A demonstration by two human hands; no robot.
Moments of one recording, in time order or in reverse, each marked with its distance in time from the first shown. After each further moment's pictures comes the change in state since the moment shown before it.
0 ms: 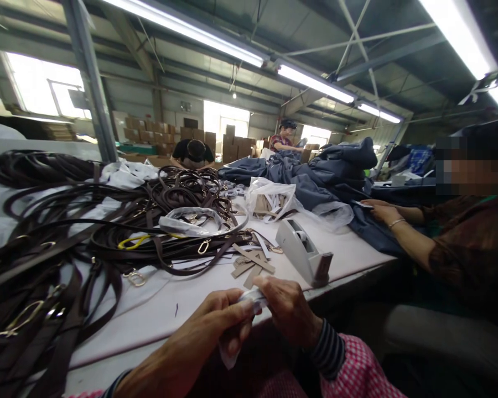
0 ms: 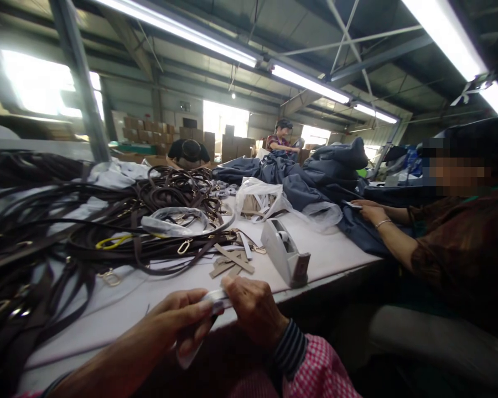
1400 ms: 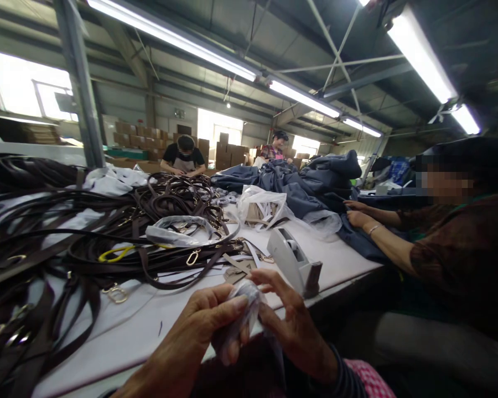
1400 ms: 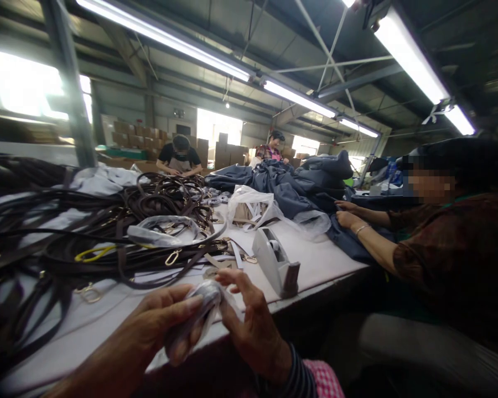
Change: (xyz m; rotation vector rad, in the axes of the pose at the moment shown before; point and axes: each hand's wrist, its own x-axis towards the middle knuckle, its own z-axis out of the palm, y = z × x) left_hand 0.011 0.022 0.004 -0.031 -0.002 0.051; right_hand 0.019 -0.026 -0.033 0.401 0.141 0.440
